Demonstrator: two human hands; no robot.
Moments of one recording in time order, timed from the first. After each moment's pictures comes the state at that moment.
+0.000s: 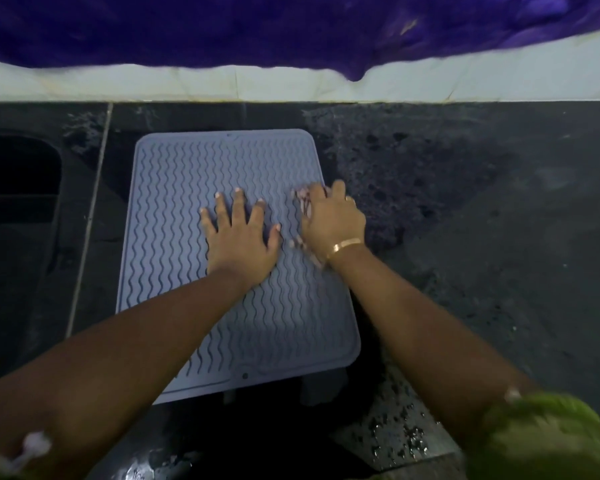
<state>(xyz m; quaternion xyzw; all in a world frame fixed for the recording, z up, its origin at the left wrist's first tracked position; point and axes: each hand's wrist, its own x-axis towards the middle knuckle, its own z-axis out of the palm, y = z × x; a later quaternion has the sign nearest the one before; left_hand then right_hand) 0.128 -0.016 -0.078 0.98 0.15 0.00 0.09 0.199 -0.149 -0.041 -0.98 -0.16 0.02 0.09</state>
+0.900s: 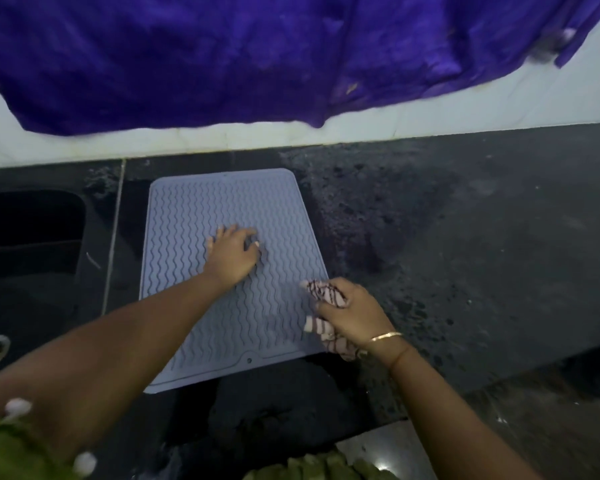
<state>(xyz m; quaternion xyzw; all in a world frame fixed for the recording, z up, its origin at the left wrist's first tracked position) 0.114 0.004 -0.050 0.94 0.11 -0.02 0.32 0.057 -0.232 -0.009 -0.89 -0.04 0.21 0.41</state>
